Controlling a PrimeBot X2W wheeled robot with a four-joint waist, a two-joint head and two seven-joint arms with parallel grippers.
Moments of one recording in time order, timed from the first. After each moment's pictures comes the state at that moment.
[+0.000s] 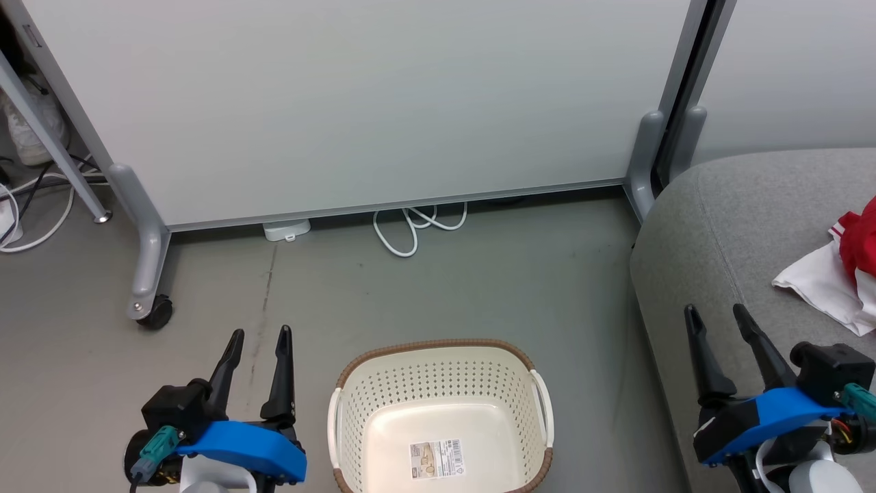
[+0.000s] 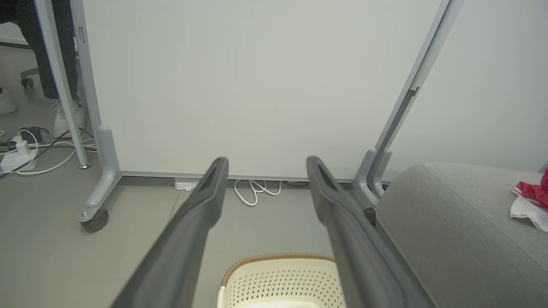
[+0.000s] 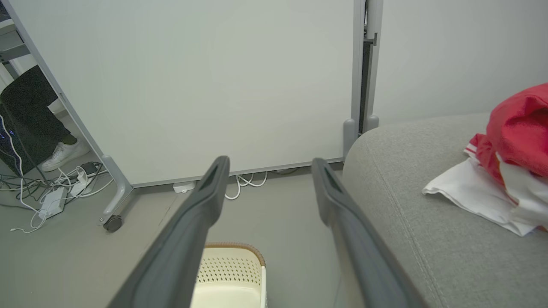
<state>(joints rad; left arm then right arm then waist) -0.14 0.11 -0.15 0.42 -0.37 -0.13 -0.26 -0.11 -0.10 -0.06 0.19 0.25 0.13 -0.05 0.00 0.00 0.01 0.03</state>
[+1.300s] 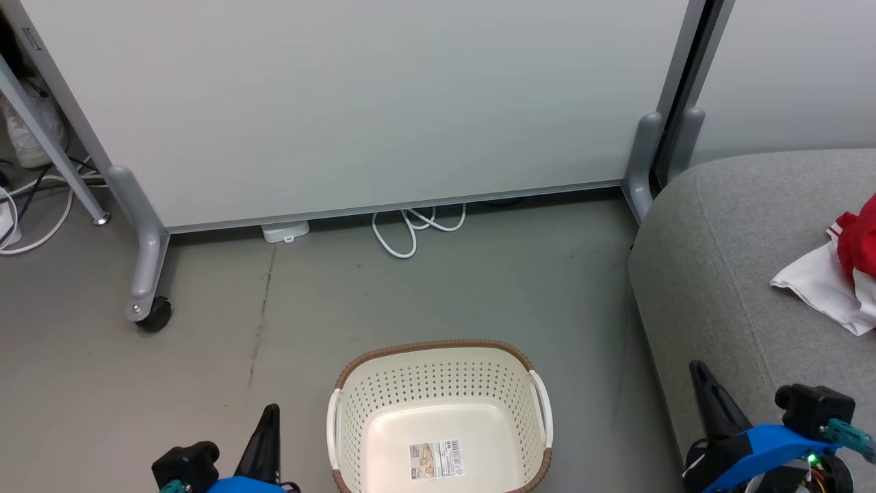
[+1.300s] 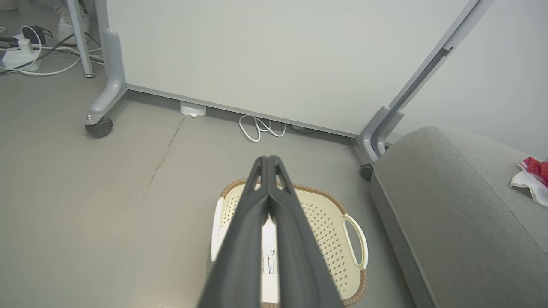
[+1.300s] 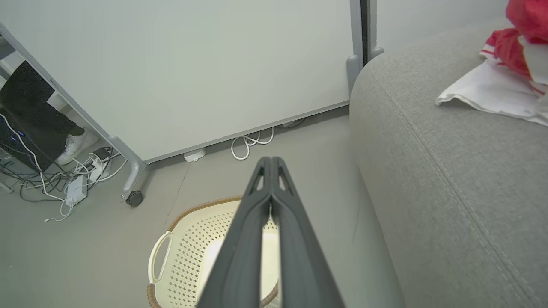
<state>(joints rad) -0.03 0.09 -0.16 0.52 -0.48 -0.13 -0.22 -0.04 -0.06 -0.07 0.27 0.34 0.13 -0.01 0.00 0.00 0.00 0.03</state>
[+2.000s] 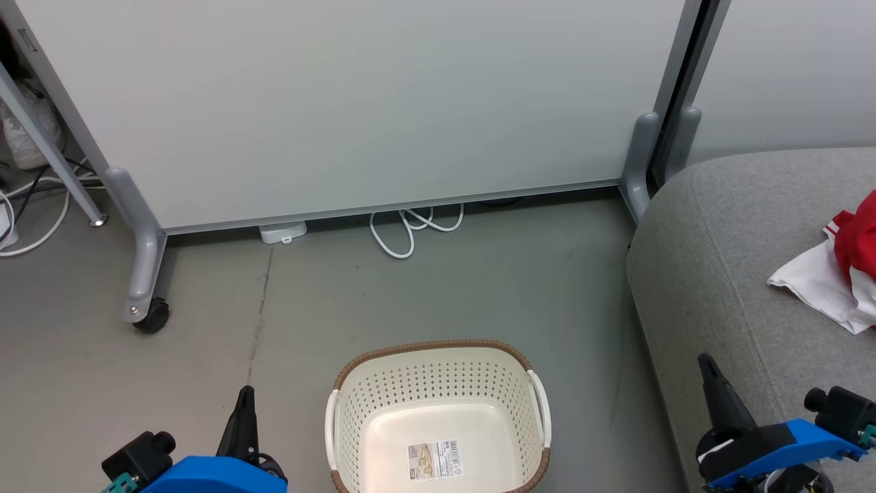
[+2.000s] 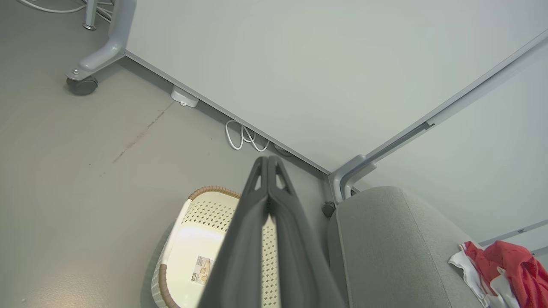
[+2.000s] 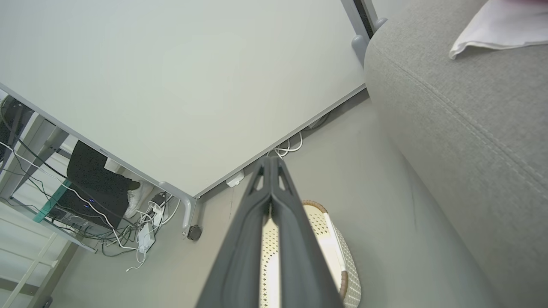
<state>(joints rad) -0.04 0.07 -0.08 0.45 -0.78 -0.13 -0.13 -0.04 -0.06 -0.08 0.27 0.68 0.13 0.02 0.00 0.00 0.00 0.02</state>
